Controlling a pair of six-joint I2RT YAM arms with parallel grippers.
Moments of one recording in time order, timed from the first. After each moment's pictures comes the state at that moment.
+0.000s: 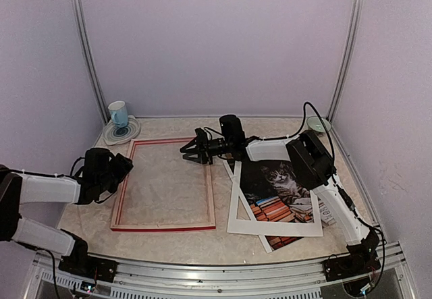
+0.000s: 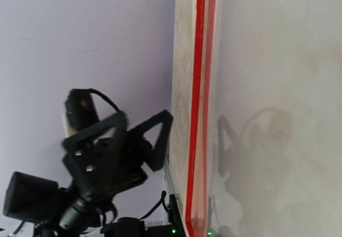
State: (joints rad) left arm -0.28 1.26 0.40 0.30 -0.20 -1.01; right arm 0.70 2.63 2.02 0.36 -0.95 1.29
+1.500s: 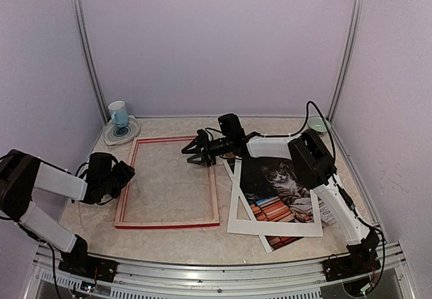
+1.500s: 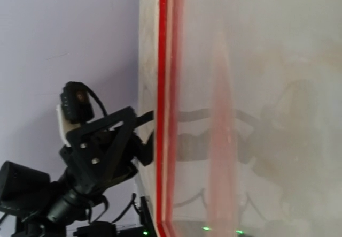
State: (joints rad) left arm -0.23 1.45 0.38 0.41 -0.10 -0.99; right arm 0.70 2.63 2.07 0.15 -0.92 1.15
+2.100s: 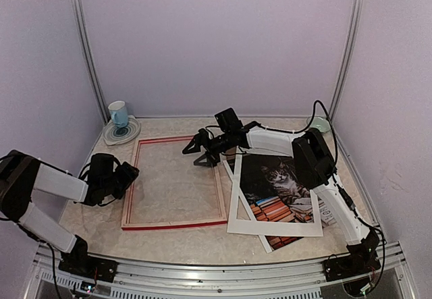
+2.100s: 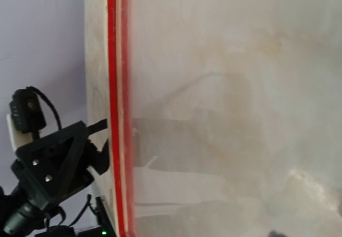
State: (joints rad) left arm -0.26 1.44 0.37 0.43 -0.05 -1.01; right arm 0.69 2.63 2.22 -0.27 -0.82 0.92
